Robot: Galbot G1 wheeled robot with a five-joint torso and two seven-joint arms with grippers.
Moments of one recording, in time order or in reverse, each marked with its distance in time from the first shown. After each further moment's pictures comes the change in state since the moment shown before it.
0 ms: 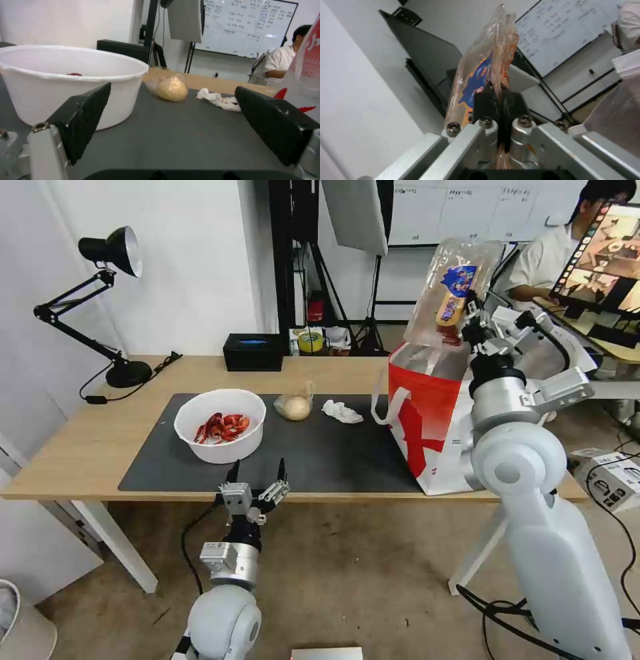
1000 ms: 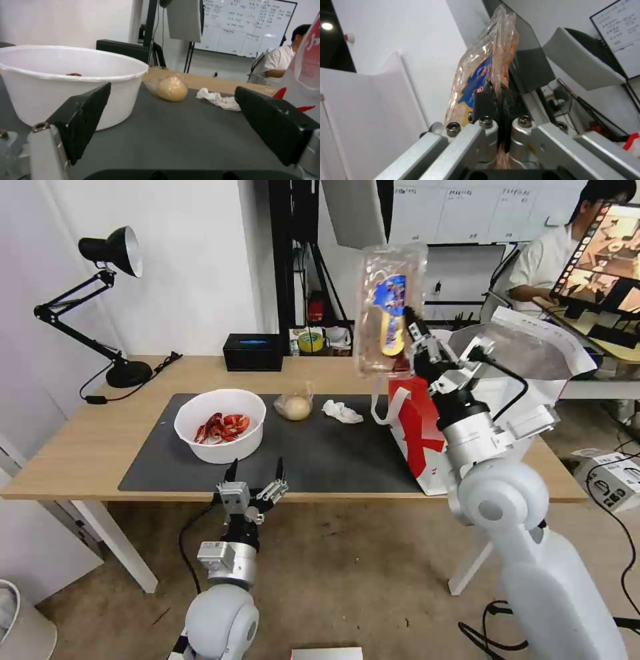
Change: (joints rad) left arm -0.001 0.007 0.000 -0.001 -0.006 0.003 0.001; right arm -0.154 -0.024 -0.030 0.071 -0.065 0.011 -0.419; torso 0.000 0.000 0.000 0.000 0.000
